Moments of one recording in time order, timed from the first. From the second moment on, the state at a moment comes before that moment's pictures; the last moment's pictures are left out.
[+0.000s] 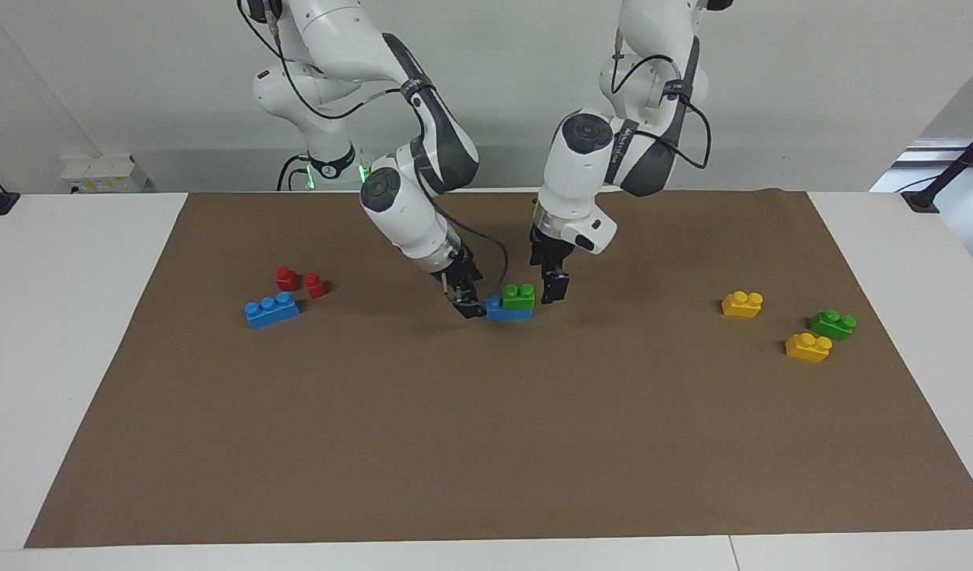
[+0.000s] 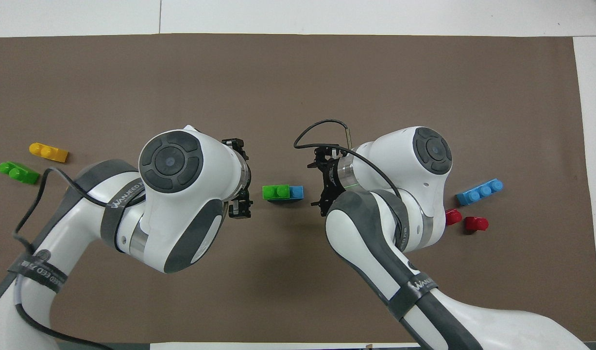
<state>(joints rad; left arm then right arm) -0.43 0.14 -0.19 -1.98 -0.04 2.20 -2.23 0.54 0.28 -0.02 -2.00 0.61 2.40 1.63</state>
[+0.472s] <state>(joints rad) -0.45 0.15 -0.19 -2.03 -0.01 2.27 -2.34 0.57 0.33 -0.02 -2.02 0.63 2.50 1.63</state>
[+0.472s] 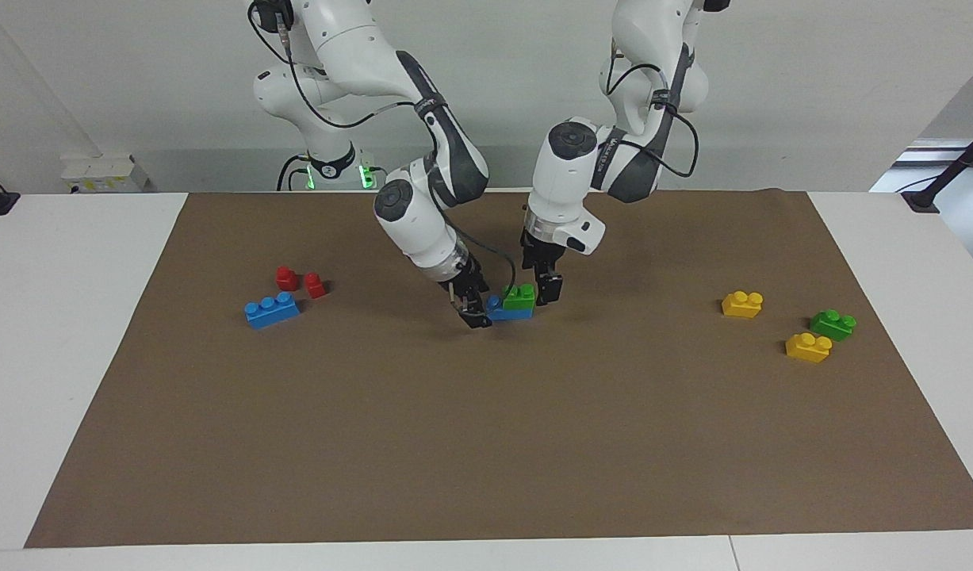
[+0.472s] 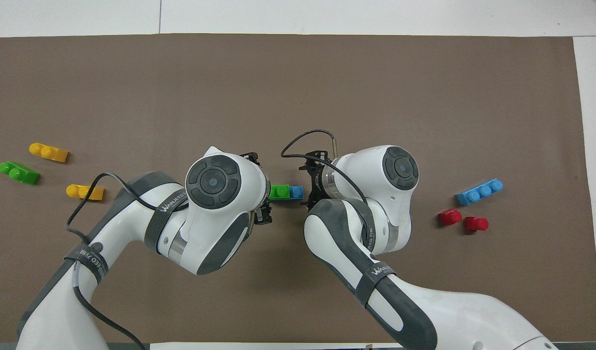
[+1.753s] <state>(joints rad) -0.49 0.22 -0.19 -2.03 0.09 2.31 -2.43 0.61 0.35 -0.03 -2.03 0.64 2.56 1.60</state>
